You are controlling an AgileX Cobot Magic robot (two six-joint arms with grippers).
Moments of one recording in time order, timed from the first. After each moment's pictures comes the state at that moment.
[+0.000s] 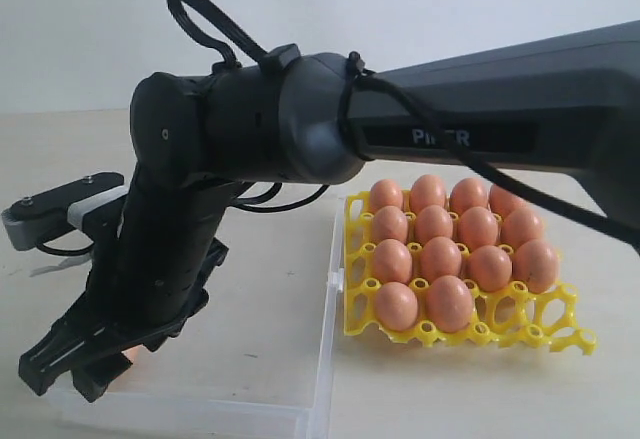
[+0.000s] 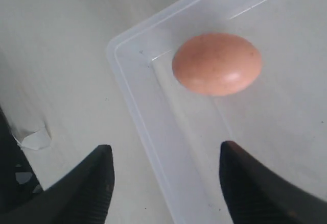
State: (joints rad) left arm -0.05 0.01 0.00 -0.19 0.37 0.10; right arm 0.98 2.12 -1.63 0.41 0.90 -0.21
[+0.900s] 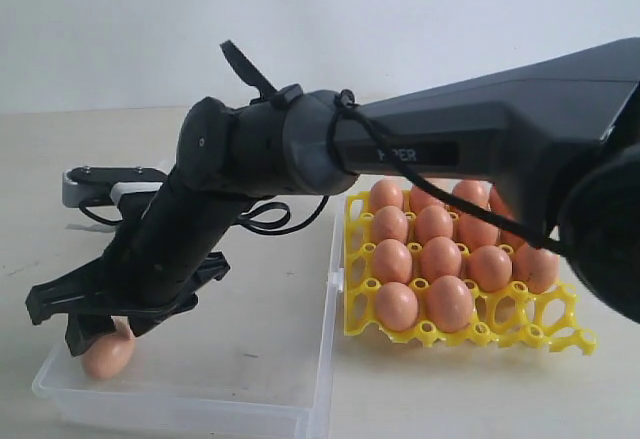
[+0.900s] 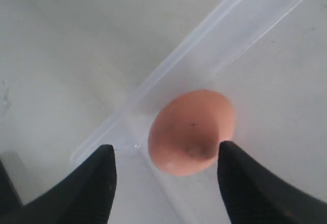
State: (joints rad) left arm -0.05 0.01 0.00 -0.19 0.37 0.10; right arm 0.90 2.25 -1.67 0.69 0.73 -0.21
